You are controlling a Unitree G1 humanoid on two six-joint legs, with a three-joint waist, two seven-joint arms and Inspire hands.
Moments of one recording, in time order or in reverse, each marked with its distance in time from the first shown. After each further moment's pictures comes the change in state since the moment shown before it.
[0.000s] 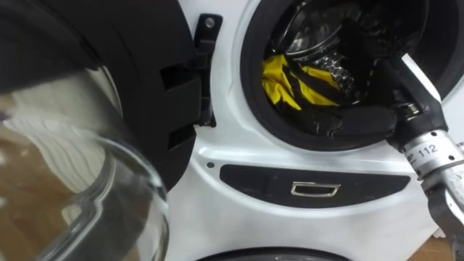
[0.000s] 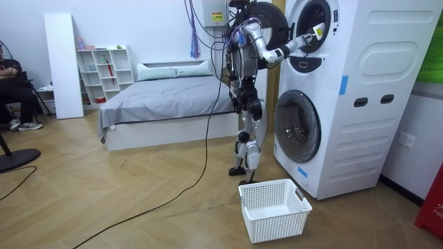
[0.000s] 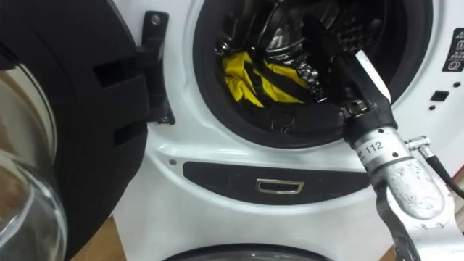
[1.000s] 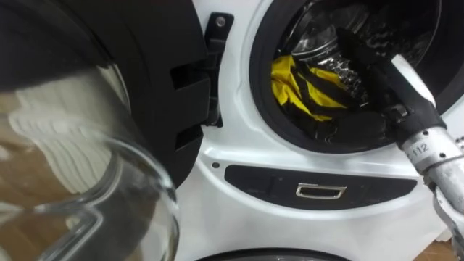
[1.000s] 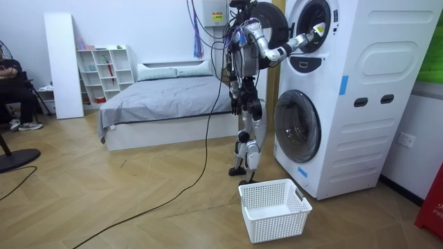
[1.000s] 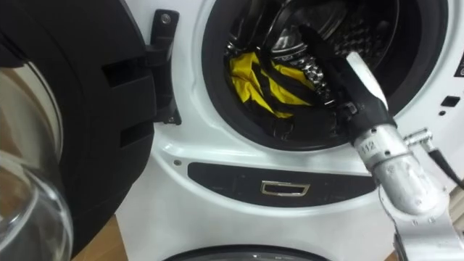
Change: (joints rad) left arm -0.019 -0.014 -0.010 0.015 0.002 0.031 0.003; right arm -0.086 -0.014 0.014 0.013 -0.453 0.057 -0.004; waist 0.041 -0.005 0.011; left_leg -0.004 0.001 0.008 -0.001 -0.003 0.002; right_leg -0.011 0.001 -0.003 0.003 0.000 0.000
